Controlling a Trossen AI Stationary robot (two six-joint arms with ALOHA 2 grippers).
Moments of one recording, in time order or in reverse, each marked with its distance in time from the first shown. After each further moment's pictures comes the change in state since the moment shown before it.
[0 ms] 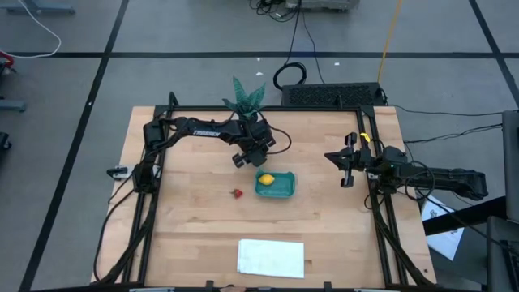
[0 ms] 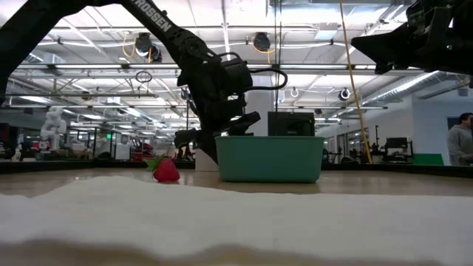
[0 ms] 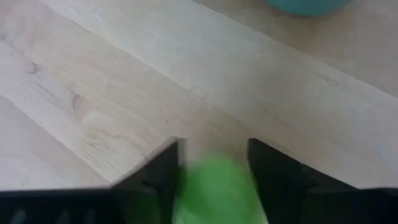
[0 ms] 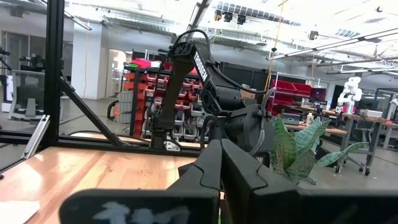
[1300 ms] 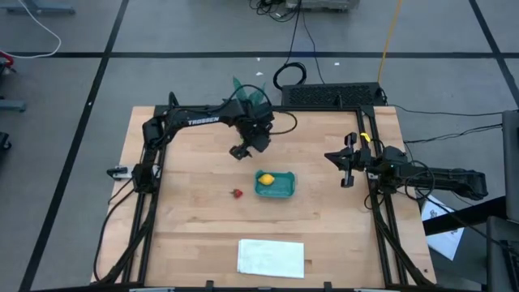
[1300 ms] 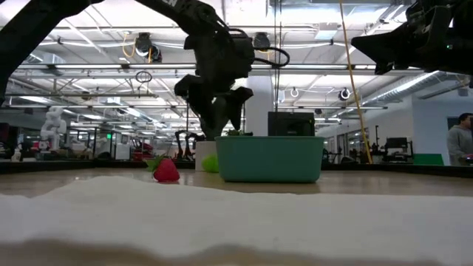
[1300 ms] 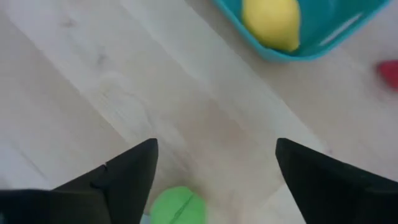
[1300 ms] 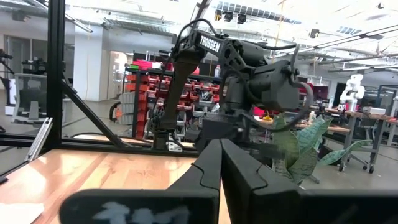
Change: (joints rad) left arm 0.033 -0.001 0.357 -0.525 0.068 -0.287; right arm 0.000 0.000 0.000 0.000 -0.003 0.019
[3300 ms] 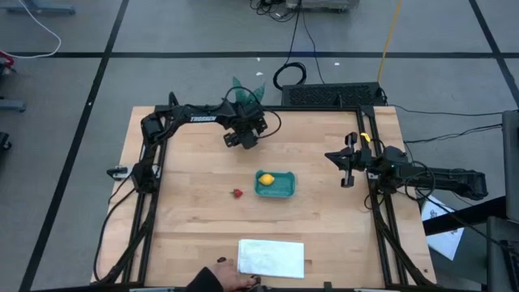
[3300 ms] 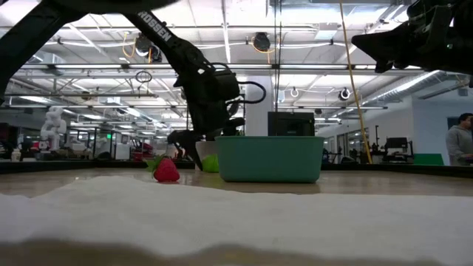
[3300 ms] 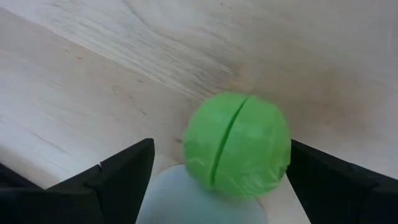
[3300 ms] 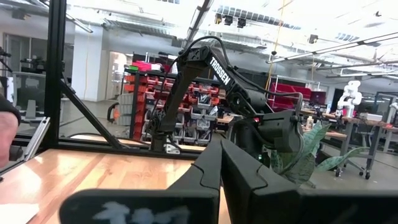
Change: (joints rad) left arm 0.134 0.012 -0.294 0.409 -0.198 0.567; right arm 0.000 0.000 0.000 0.014 0.000 -0.023
